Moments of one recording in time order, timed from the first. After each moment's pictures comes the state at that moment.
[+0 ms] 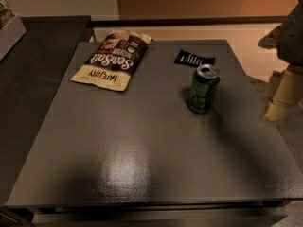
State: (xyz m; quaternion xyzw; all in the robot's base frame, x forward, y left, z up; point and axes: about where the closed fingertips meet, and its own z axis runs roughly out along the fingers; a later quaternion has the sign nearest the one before) arm 0.438 -0.217 0.976 -0.60 0.78 -0.03 0.16
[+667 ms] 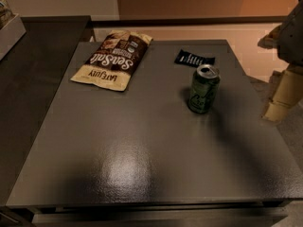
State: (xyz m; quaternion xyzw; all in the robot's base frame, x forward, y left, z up) arm 0.438 -0.217 0.976 -0.60 0.78 -0.03 0.16
